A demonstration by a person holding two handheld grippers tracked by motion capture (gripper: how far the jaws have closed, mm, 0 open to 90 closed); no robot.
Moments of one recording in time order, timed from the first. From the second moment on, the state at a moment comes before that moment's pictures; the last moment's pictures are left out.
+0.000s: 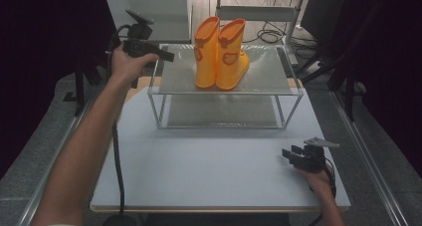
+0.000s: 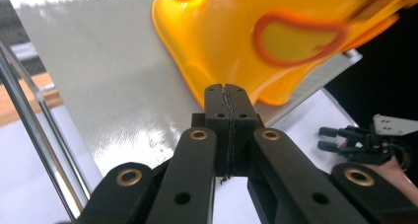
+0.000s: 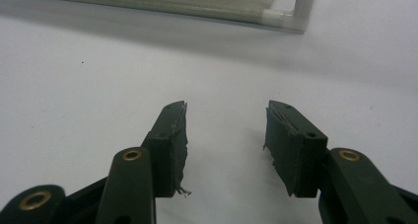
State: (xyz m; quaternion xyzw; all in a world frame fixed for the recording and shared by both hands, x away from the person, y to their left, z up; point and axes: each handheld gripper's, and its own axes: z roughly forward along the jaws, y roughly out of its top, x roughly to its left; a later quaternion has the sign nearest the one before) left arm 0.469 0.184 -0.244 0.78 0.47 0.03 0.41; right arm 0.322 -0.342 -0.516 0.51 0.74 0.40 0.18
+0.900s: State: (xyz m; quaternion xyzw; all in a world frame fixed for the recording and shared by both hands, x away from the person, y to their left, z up) left arm 0.494 0.125 -0.332 0.80 0.47 -0.02 0.37; right arm 0.322 -0.341 -0.516 0.51 0.74 0.40 0.18
